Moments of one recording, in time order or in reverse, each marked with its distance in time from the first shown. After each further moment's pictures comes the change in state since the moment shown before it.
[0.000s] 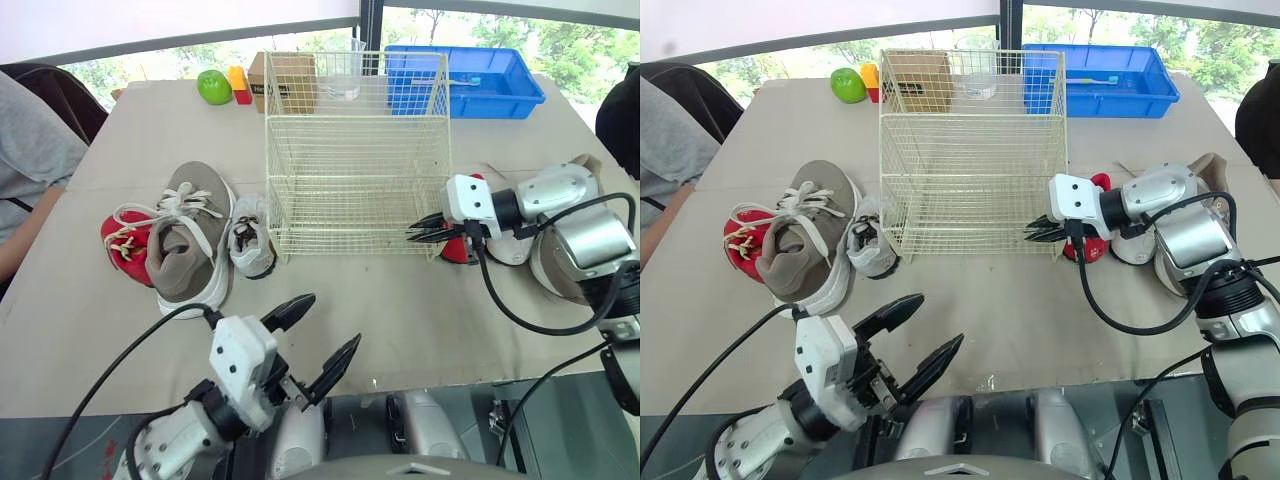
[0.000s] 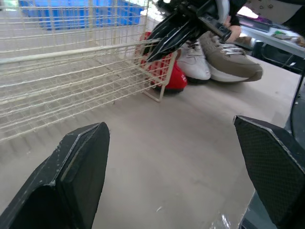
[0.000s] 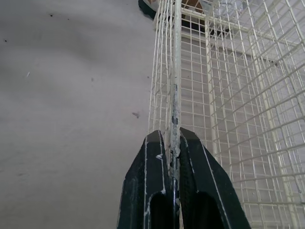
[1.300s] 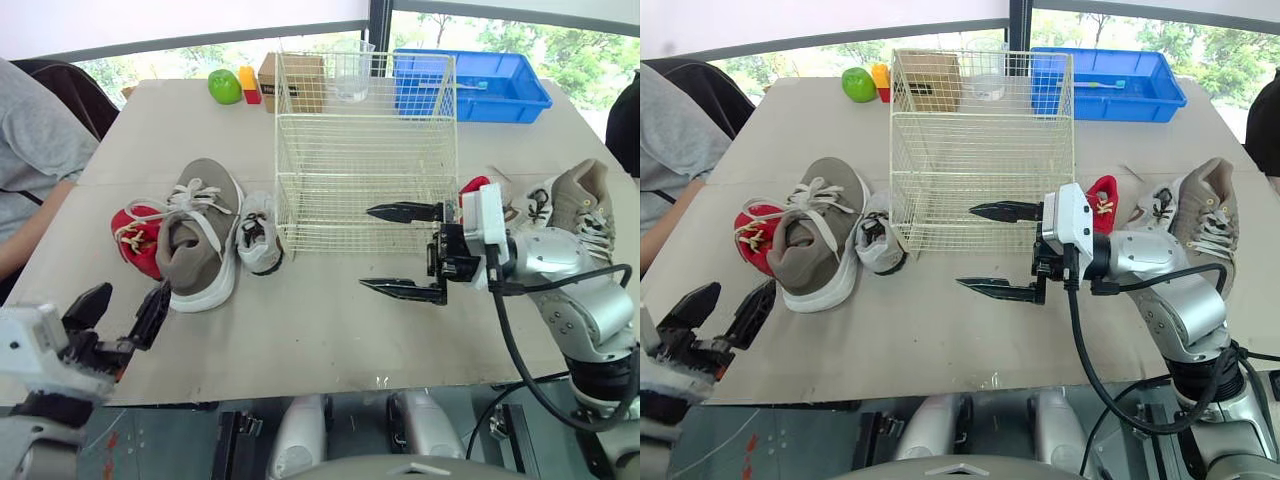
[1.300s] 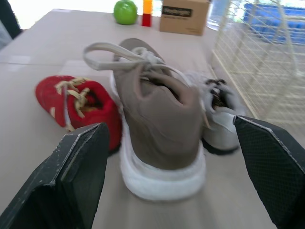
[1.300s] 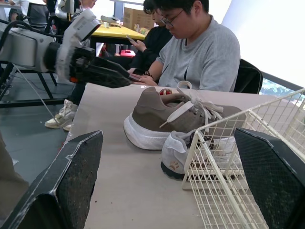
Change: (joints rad) left arm -0.109 -0.113 0.711 0.217 -0.388 0.194 0.162; right arm 0.334 0.210 -0.176 -0.561 0.414 0.272 -0.353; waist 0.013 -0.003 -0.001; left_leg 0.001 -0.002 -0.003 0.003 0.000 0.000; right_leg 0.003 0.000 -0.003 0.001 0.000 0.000
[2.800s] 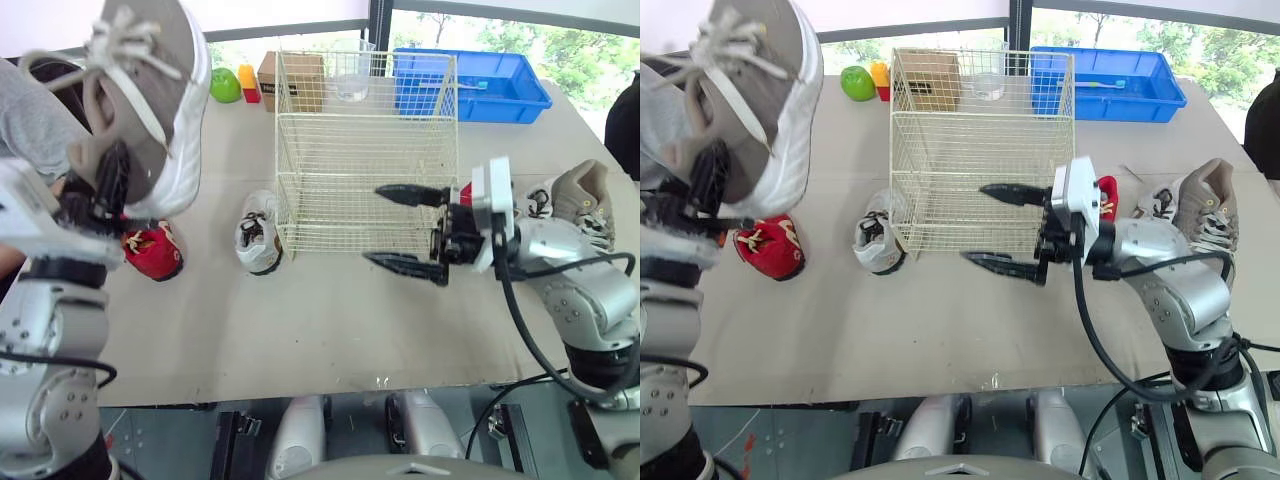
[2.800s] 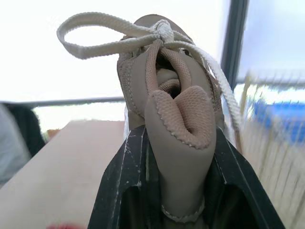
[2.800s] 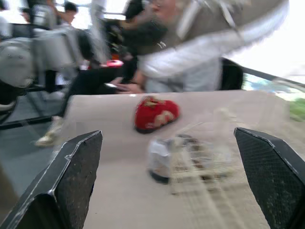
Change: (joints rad) left arm -0.772 0.092 -0.074 0.076 0.097 0.164 0.246; right arm -0.100 0.000 -0.088 0.055 0.096 0.137 -0.153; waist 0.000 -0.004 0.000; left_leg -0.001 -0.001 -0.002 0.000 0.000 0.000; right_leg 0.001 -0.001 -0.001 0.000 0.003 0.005
